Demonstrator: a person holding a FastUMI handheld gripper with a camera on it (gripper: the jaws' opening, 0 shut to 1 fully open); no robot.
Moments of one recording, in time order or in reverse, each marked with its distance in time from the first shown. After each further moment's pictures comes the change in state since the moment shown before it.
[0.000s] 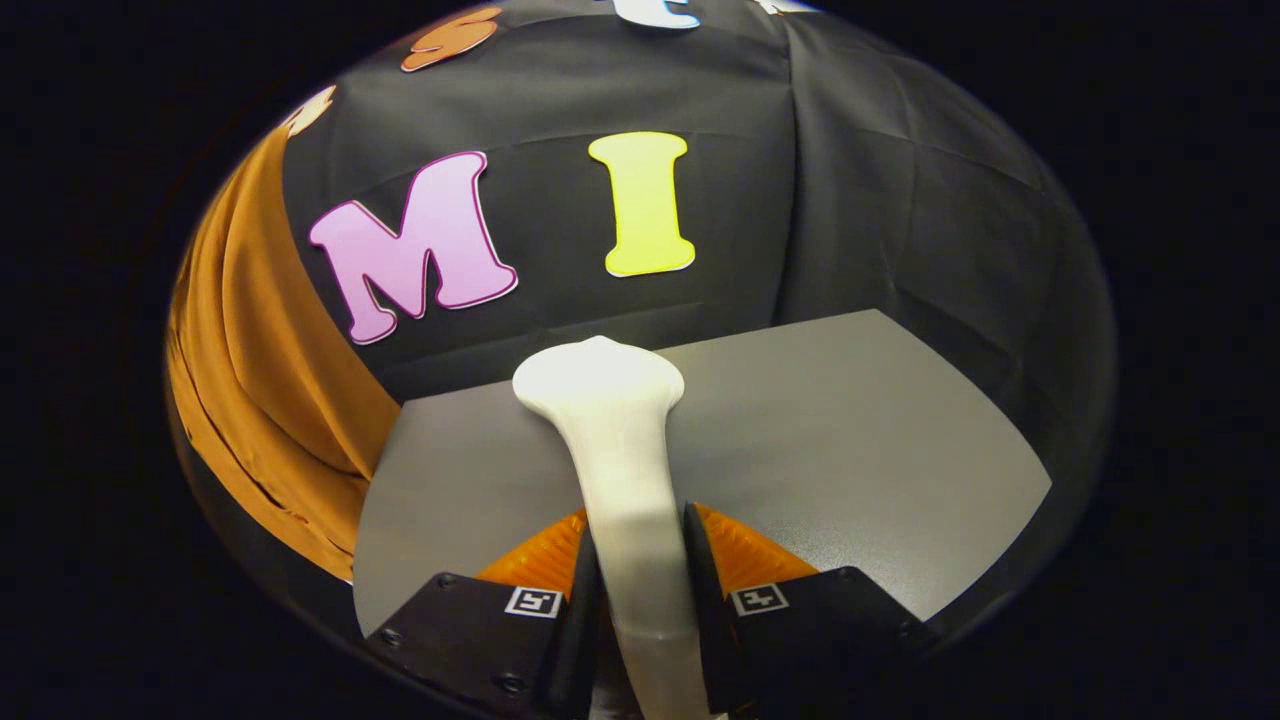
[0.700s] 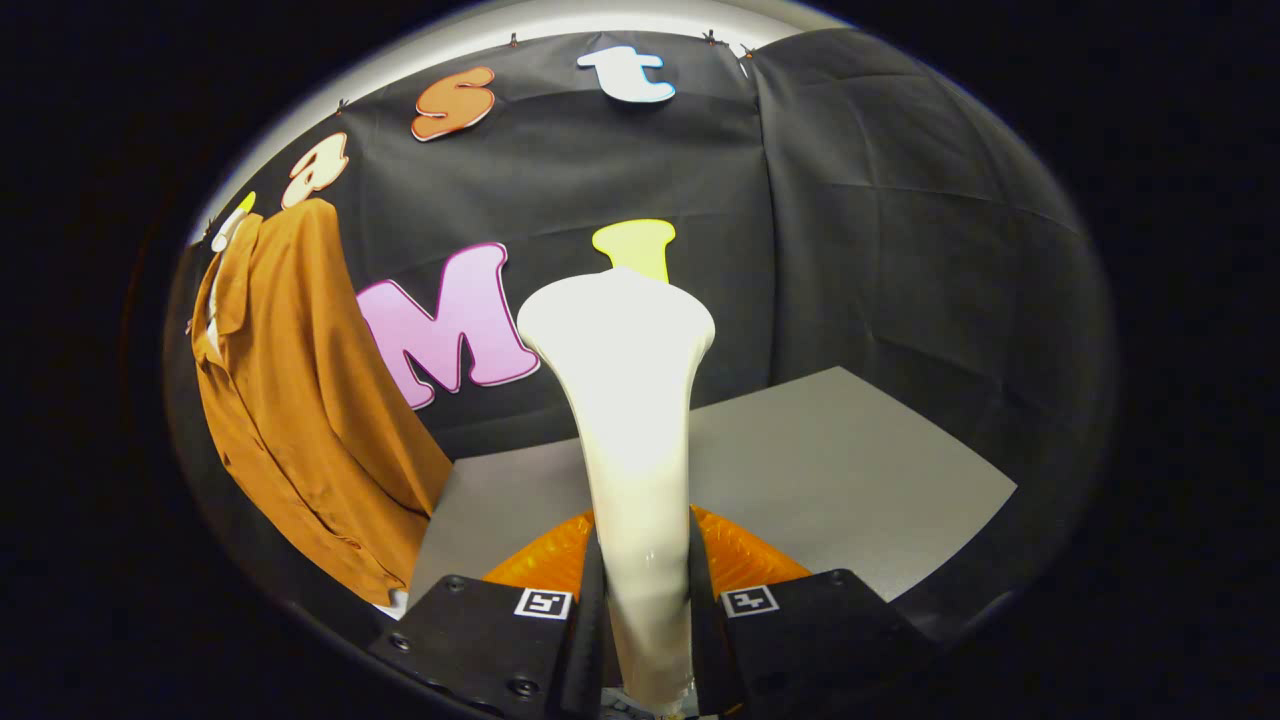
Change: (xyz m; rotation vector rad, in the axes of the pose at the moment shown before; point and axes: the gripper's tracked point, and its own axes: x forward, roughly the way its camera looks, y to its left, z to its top) arm -0.097 -0.006 0.044 0.097 -0.265 0.045
